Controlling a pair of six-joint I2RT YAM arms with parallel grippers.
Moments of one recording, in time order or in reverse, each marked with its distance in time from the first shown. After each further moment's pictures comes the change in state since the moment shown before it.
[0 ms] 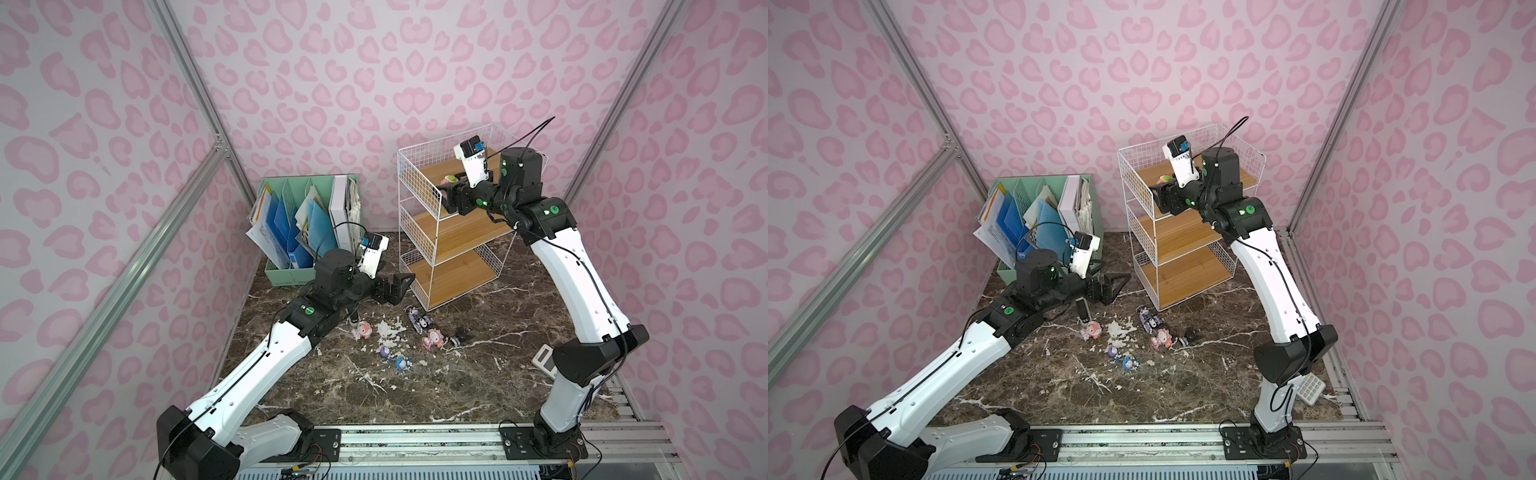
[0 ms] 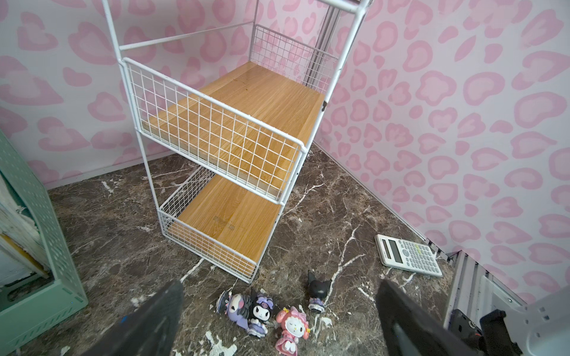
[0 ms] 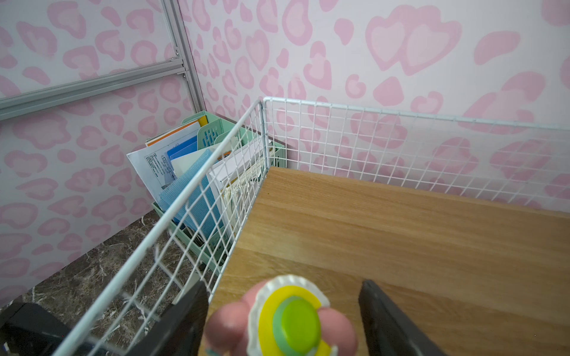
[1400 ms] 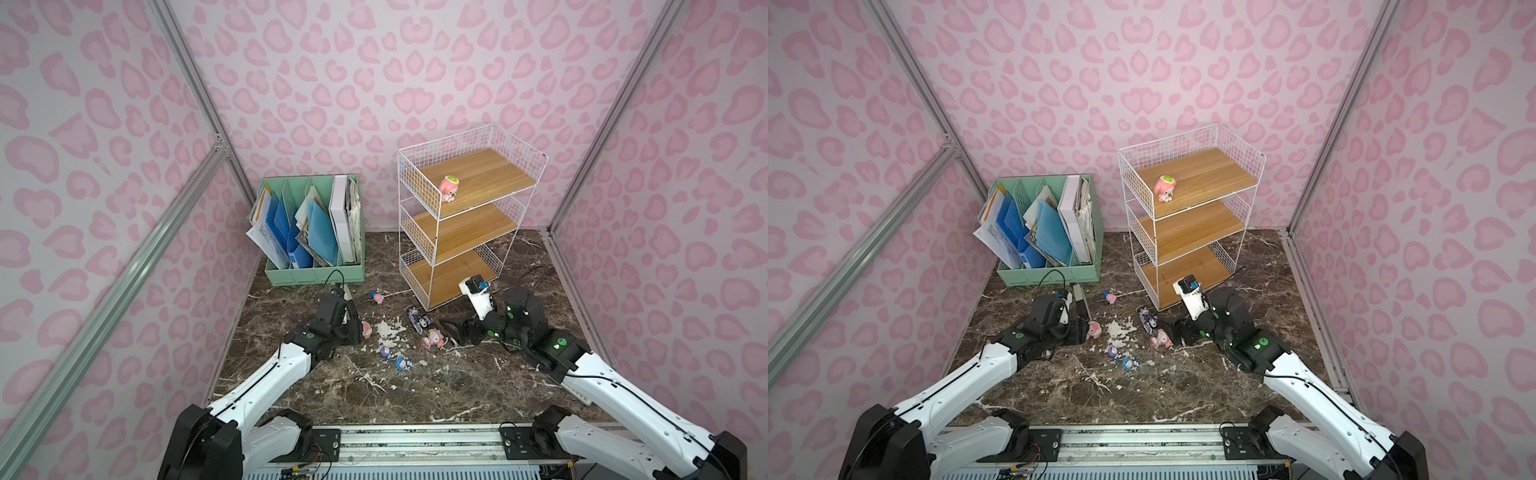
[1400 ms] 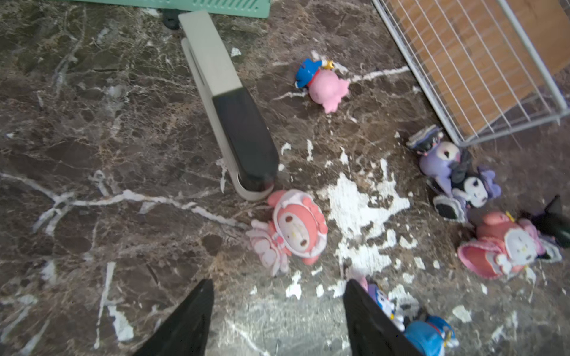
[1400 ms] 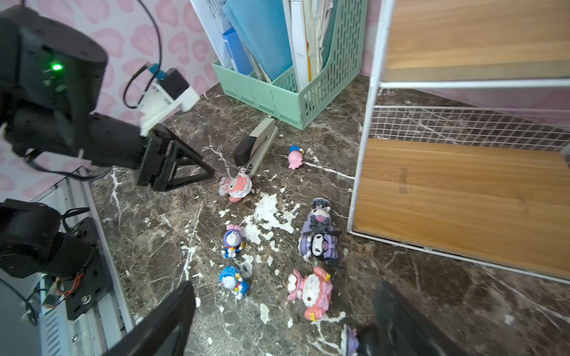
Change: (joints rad) left arm 0.178 -0.008 -0.443 -0.159 -0.277 -0.203; right arm 0.221 -0.863 -1.501 0.437 0.016 0.177
